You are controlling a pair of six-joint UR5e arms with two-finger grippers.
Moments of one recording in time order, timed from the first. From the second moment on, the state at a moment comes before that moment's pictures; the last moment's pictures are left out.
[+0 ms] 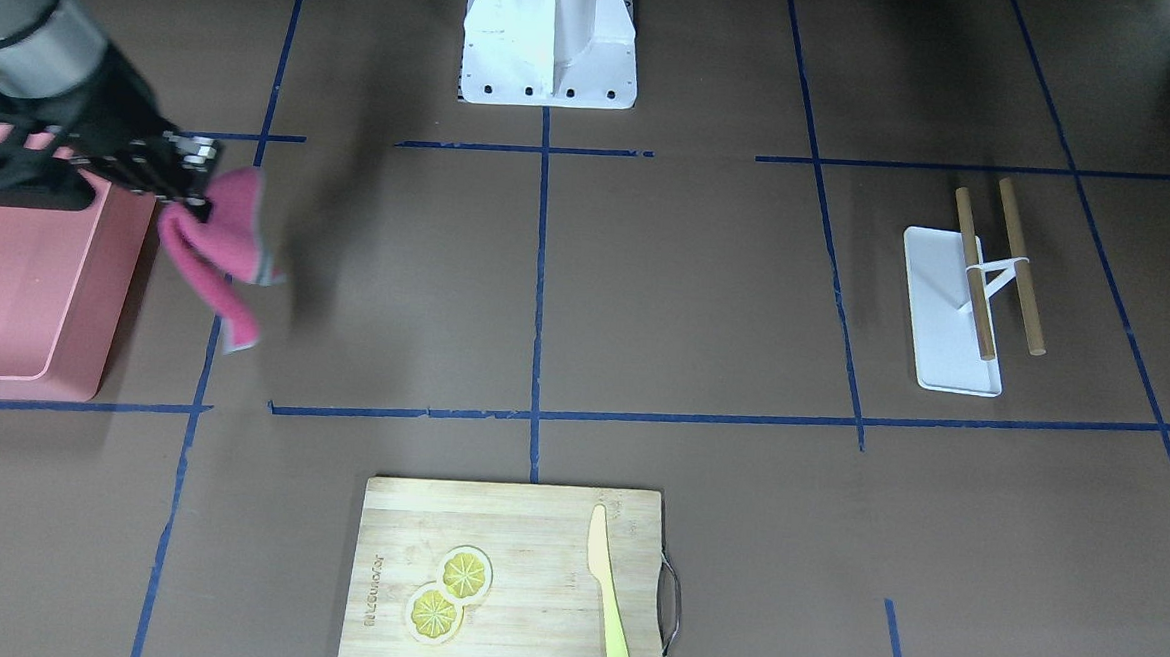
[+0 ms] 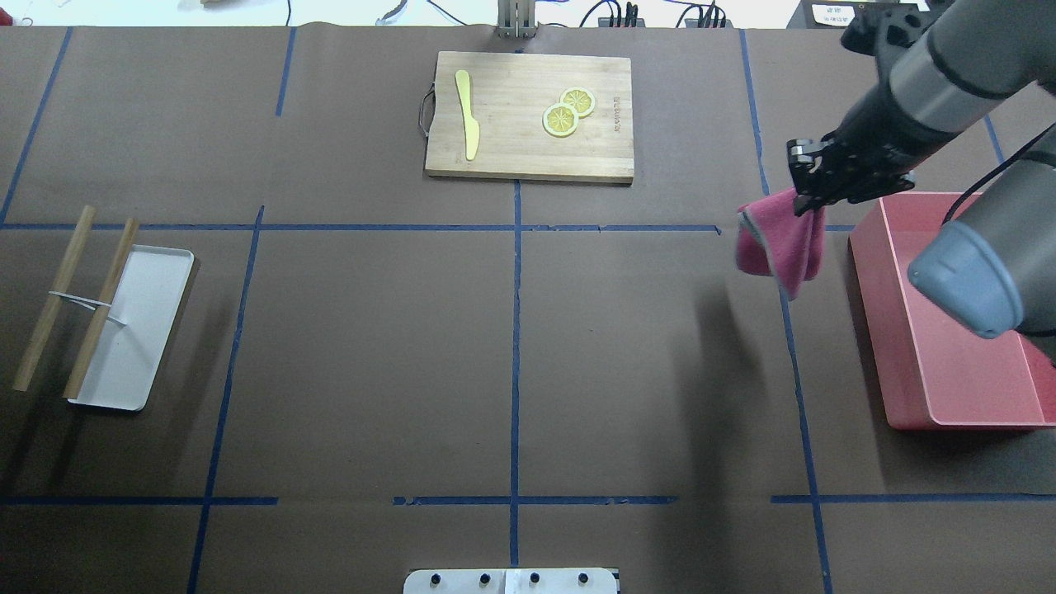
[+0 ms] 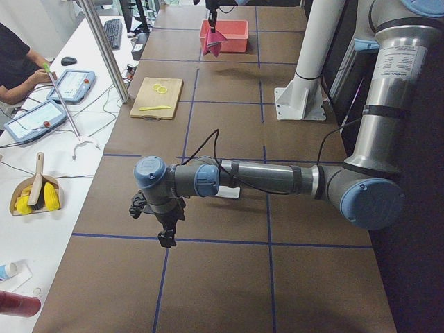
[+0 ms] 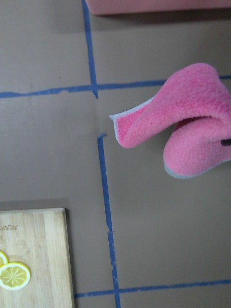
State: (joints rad) left arm -1.55 -1.70 -1.48 -1.46 -2.29 0.17; right arm 1.04 -1.20 2.04 -1.85 2.28 0.80
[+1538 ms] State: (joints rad) left arm -1.59 -1.68 -1.48 -1.46 -2.34 0.14; right arm 1.33 -1.53 2.02 -1.88 2.32 0.19
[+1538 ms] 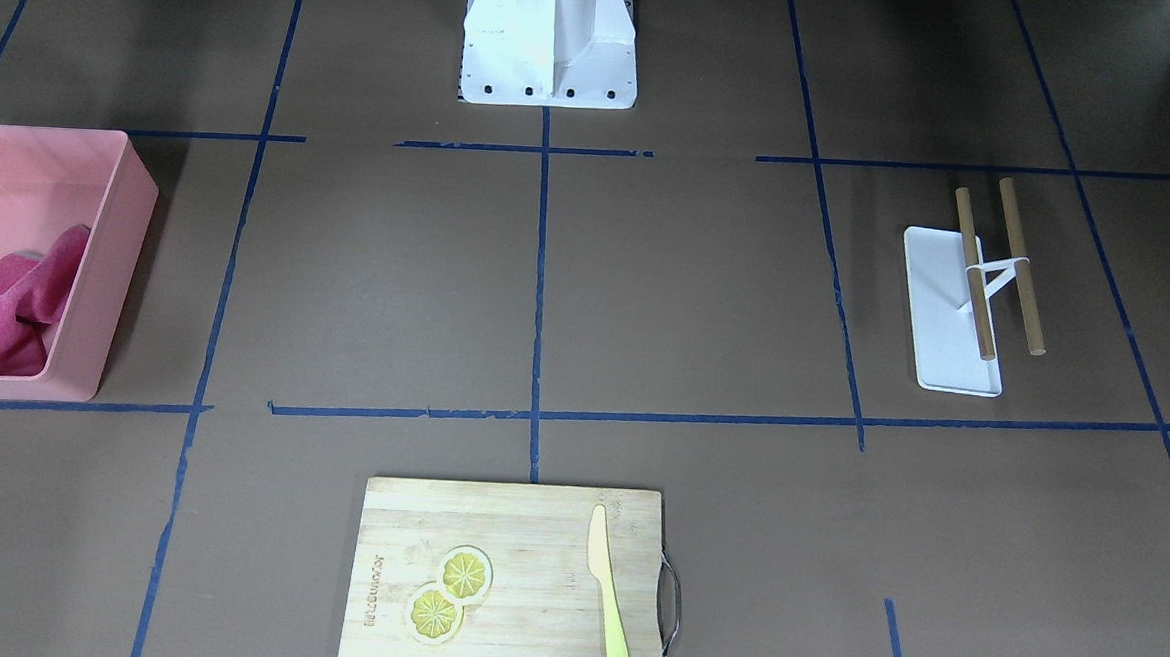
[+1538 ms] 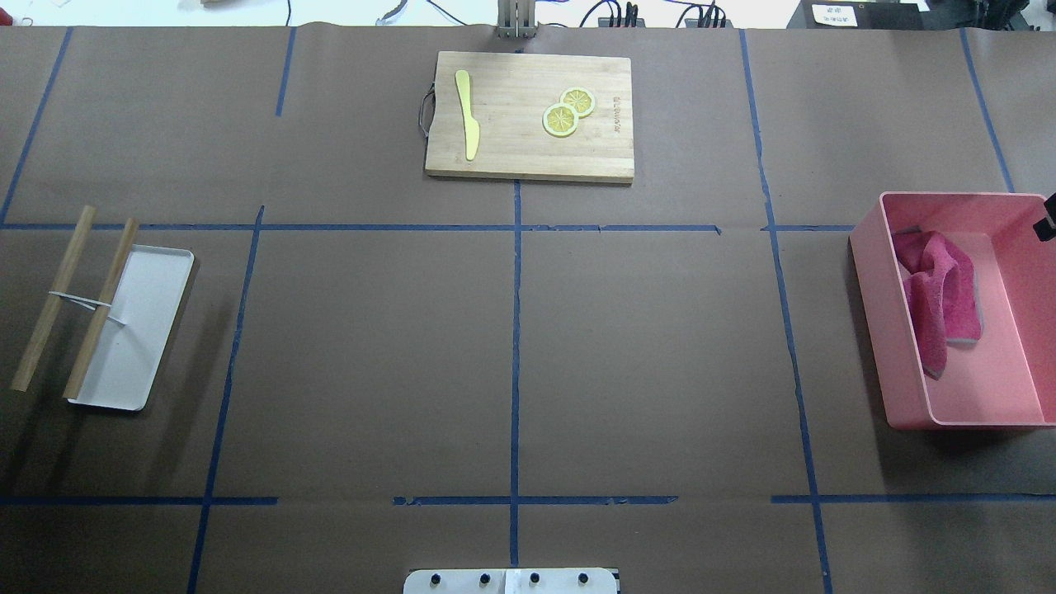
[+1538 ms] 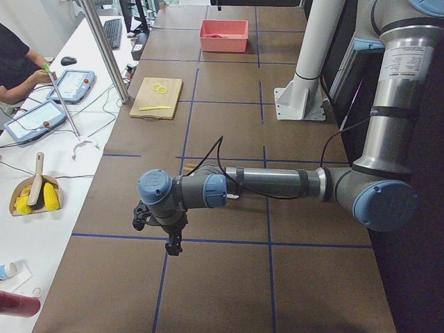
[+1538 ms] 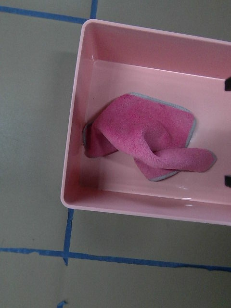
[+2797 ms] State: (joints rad) left arm -1.59 -1.69 -1.48 -1.46 -2.34 0.13; right arm 1.62 -1.61 1.58 -1.50 2.40 -0.22
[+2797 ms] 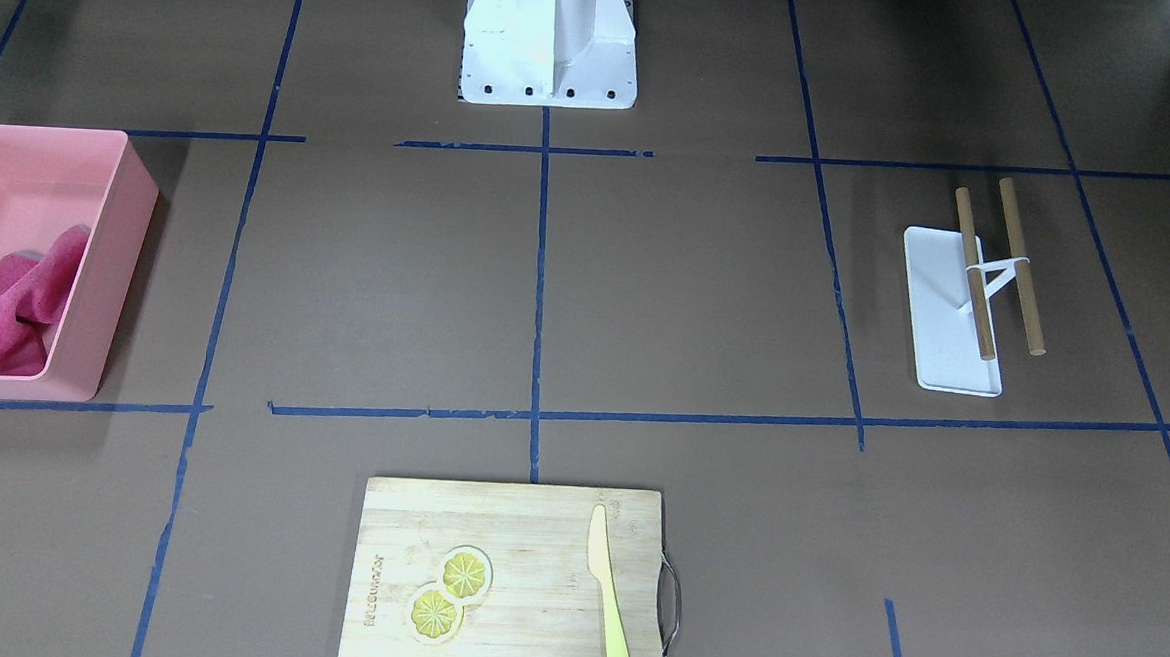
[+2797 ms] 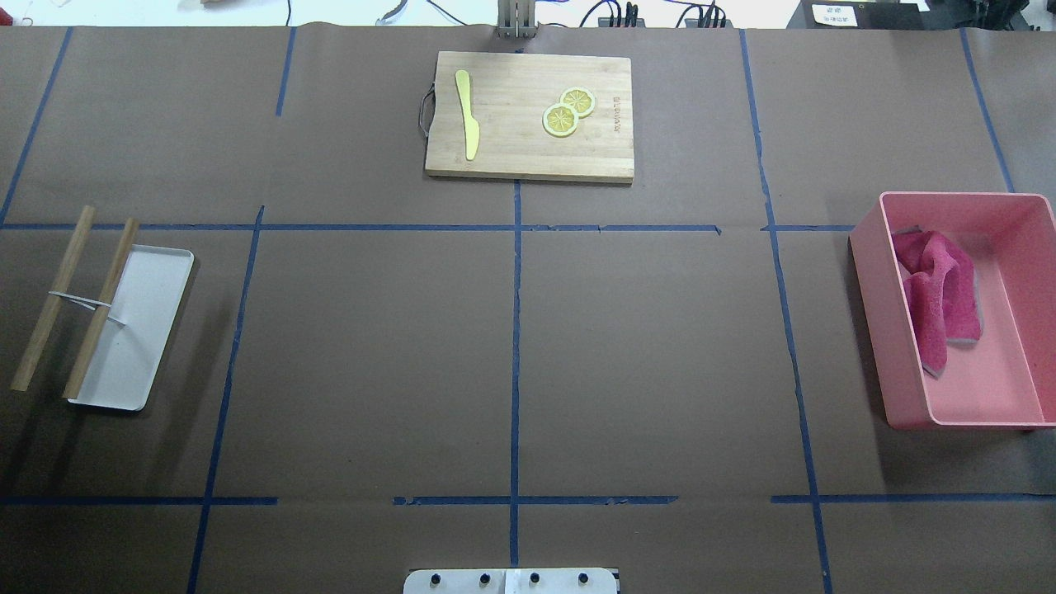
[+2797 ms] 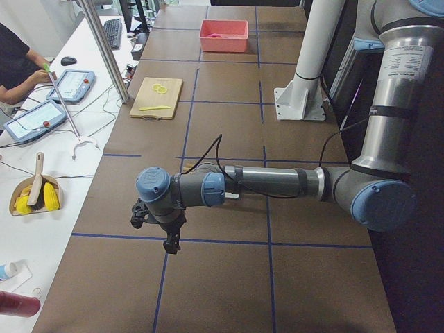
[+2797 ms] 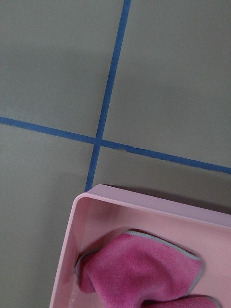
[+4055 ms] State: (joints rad) left arm -1.59 -1.67 -1.47 -1.46 -2.34 0.14; right arm 1.63 -1.61 1.57 -1.50 2.41 -0.17
